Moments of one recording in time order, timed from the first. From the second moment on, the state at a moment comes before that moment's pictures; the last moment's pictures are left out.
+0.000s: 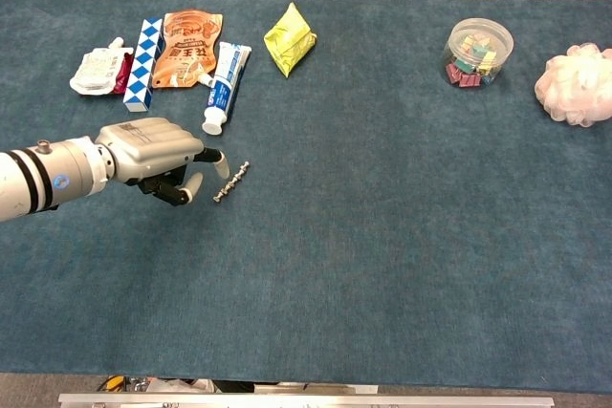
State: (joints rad) left arm -0.89 -1.31 0.11 -1.81 0.99 0.78 0.51; right arm 0.13 -1.09 0.10 -1.64 -1.47 1.45 0.04
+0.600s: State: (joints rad) left arm -0.87 -1.34 0.15 -1.82 1.00 0.79 0.55; right arm 0.12 -1.09 0.10 -1.63 -1.47 1.46 0.06
